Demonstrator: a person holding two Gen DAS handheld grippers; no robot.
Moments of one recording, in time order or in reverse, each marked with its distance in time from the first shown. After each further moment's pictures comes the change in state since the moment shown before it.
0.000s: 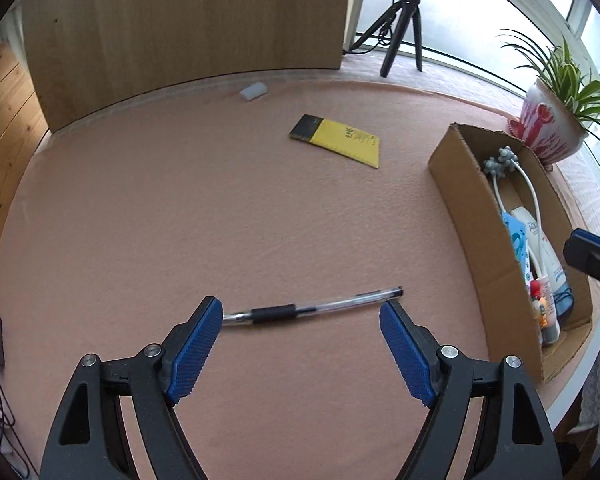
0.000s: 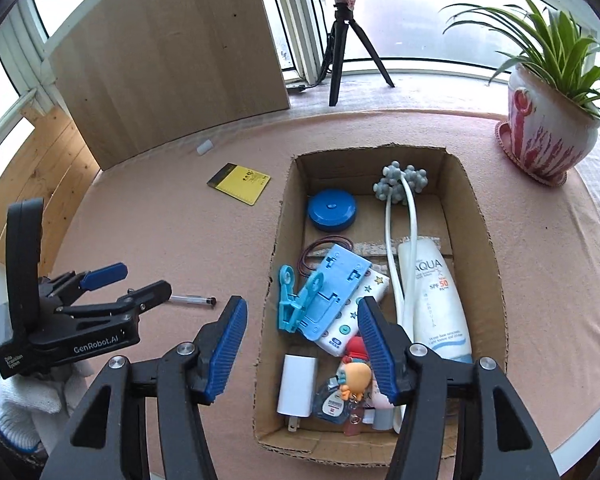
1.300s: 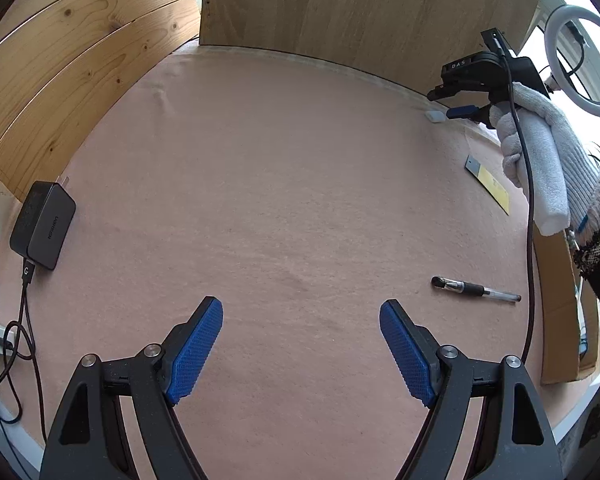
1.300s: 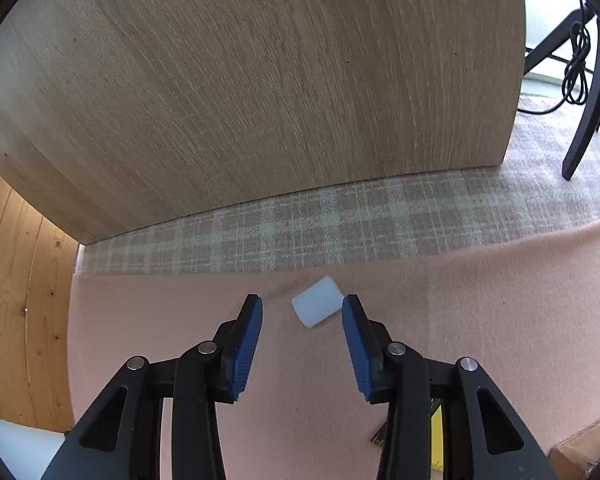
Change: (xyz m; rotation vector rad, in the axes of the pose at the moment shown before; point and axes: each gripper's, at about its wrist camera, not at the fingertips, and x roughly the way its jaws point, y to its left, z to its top) left arm -0.040 0.178 -0.065 -0.332 -0.036 0.054; right arm 0.259 0.160 0.219 0.069 0.178 0.078
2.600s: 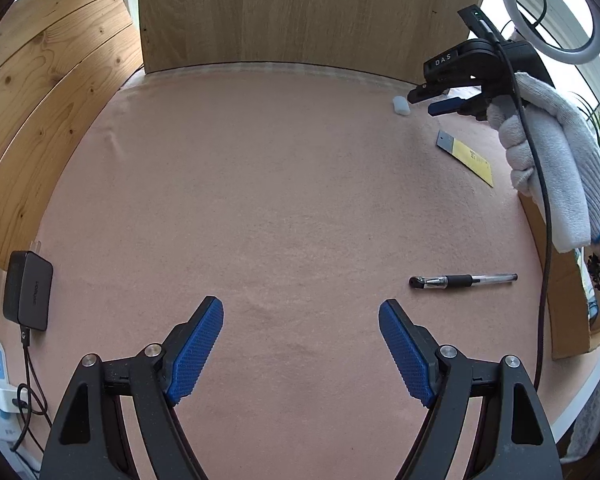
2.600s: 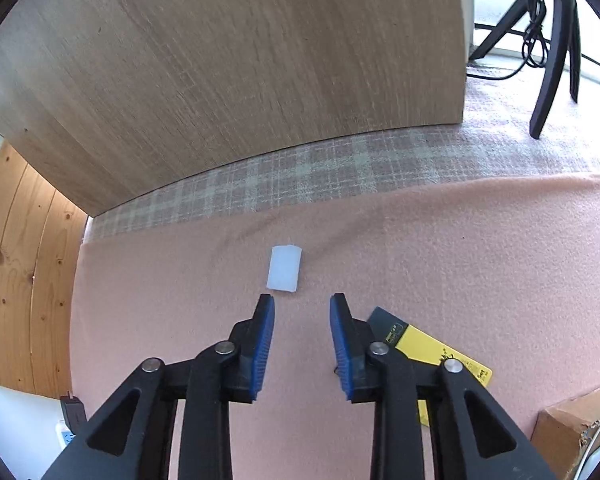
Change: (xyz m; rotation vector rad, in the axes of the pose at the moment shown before) left arm 0.007 -0.035 0.018 0.178 0.014 -0.011; right arm -0.035 -0.033 -0.042 -0.018 0.026 0.025
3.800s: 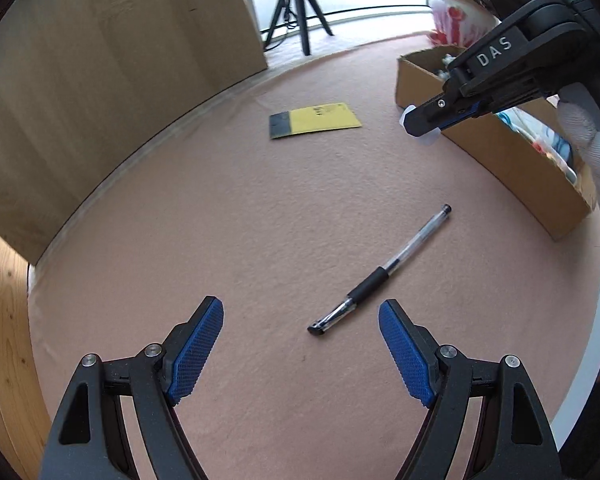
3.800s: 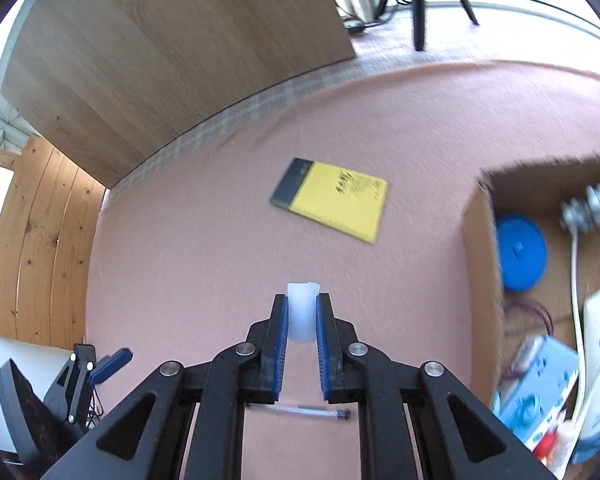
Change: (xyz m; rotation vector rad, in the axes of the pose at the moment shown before) left arm 0.028 -0.122 0.021 0.756 -0.014 -0.105; right arm -0.095 -0.068 -0.135 0.138 -0.003 0.053
